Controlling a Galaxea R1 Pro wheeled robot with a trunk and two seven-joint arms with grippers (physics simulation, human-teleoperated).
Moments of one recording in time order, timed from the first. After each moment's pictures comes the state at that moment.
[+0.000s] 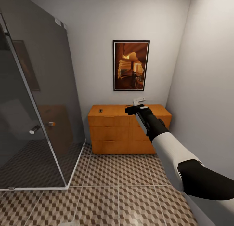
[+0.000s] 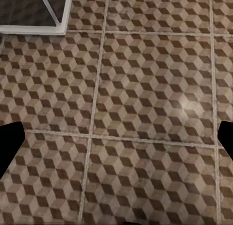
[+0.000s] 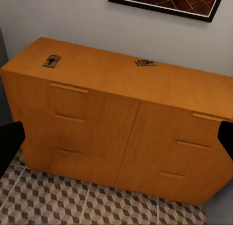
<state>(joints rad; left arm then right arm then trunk) -0.42 0.02 -0.40 0.08 0.45 -0.45 0.06 -1.22 0.17 0.16 -0.65 0.06 0.49 -0.06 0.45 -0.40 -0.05</state>
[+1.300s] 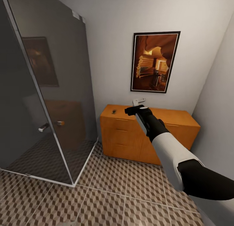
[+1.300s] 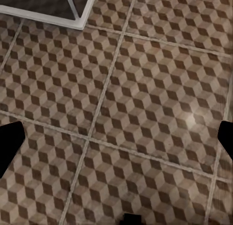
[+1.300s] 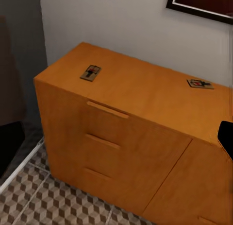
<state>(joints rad) -0.42 0.02 -0.40 0.08 0.46 -0.44 0.06 -1.22 0.17 0.16 -0.64 0.06 0.49 -0.05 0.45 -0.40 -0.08</state>
